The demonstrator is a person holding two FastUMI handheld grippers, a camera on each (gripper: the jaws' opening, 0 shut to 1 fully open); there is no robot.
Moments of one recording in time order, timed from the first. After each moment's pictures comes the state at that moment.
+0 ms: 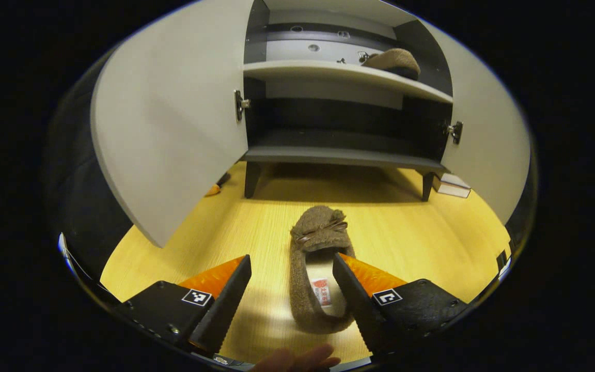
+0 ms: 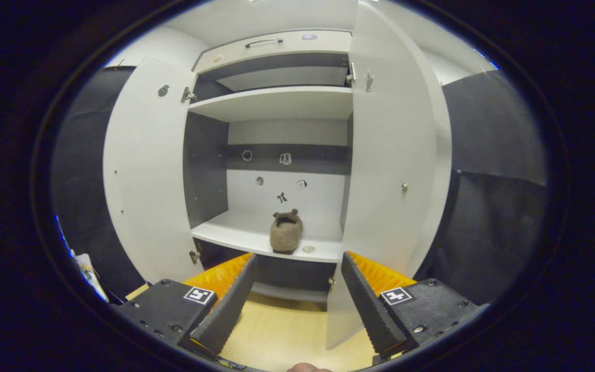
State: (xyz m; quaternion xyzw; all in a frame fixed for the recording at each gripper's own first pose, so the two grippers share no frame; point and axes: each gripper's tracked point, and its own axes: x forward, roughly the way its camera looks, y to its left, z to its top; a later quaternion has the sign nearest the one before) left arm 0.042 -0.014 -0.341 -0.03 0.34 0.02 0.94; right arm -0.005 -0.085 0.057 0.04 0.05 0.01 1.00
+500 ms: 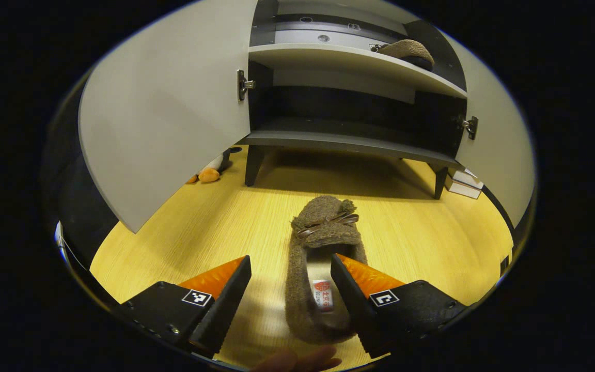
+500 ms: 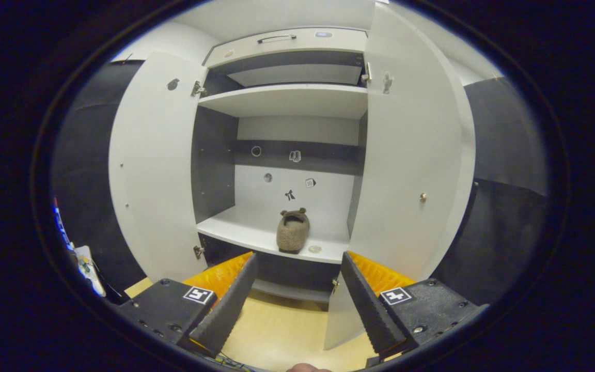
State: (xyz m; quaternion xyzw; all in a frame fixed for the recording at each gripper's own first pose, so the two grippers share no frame) left arm 0.045 -0.019 -0.366 -0.06 0.36 0.04 0.93; right arm 0.006 -0.065 0.045 0.02 0.07 0.05 1.00
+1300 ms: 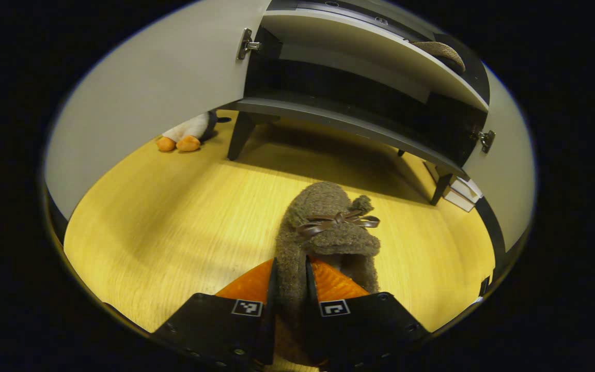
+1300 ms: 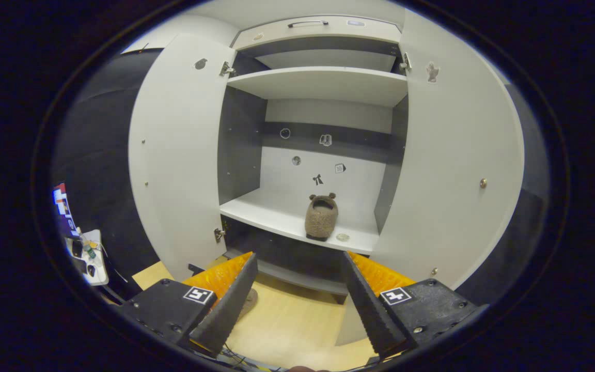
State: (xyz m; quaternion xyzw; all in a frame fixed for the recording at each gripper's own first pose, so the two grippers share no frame) left arm 0.071 -0.034 -0.397 -0.12 0.41 0.03 0.90; right arm 0.008 -0.027 0.021 0.00 0.11 0.10 0.99
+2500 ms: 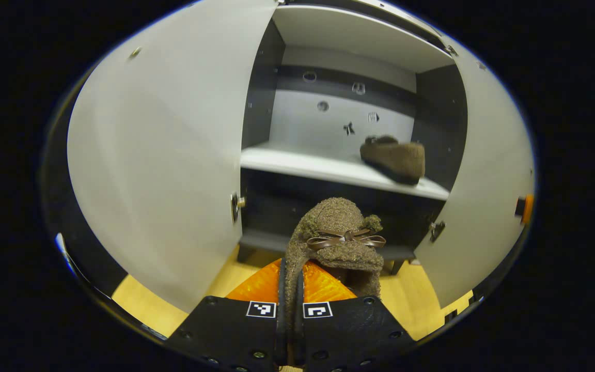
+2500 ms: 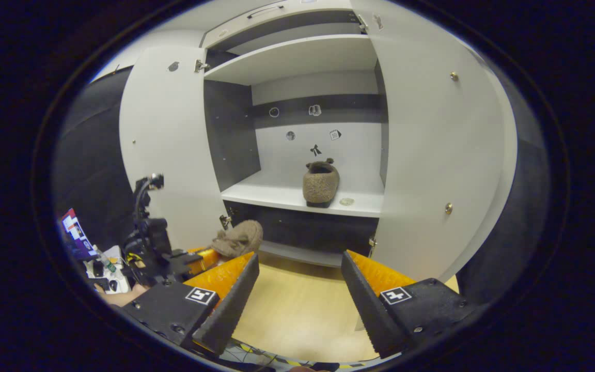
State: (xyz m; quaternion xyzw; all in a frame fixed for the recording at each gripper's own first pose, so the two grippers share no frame) left arm 0.146 -0.018 -0.112 -0.09 0.22 0.04 0.97; right arm 0.002 -0.042 -0.029 0.08 0.16 0.14 0.97
